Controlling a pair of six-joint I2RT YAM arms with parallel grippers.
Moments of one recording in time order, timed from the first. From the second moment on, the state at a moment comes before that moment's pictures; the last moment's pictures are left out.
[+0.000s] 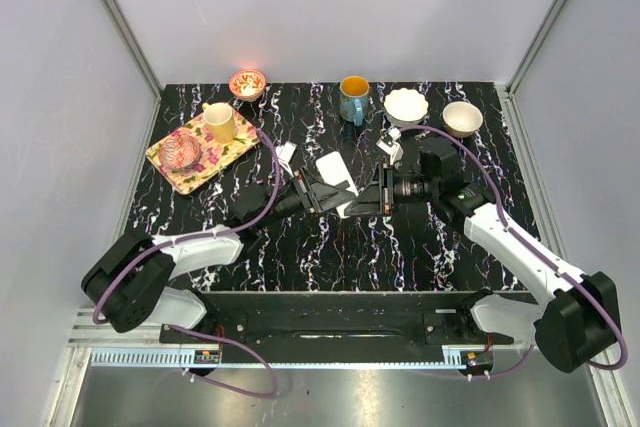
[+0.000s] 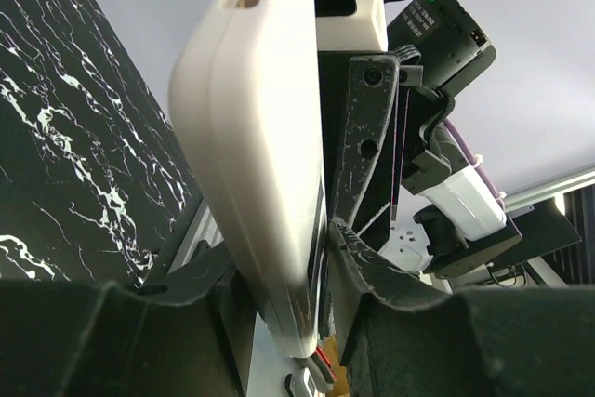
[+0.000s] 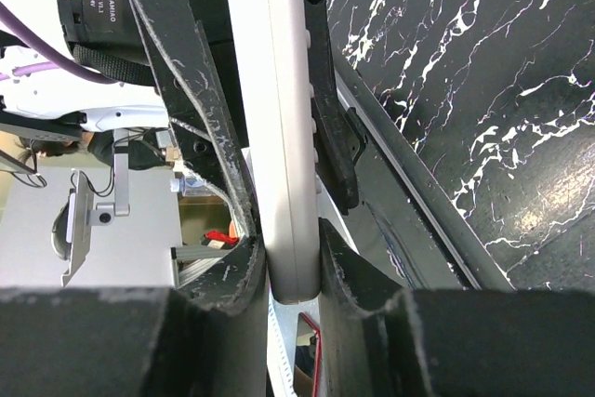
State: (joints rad) left arm -0.73 1.36 0.51 1.06 0.46 -1.29; right arm 0.48 1.16 0.86 -0.15 -0.92 0.80
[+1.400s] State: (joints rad) left arm -0.50 0.92 0.39 0.47 0.19 -1.15; right arm 0.47 1.45 1.26 -1.00 0.44 0.47
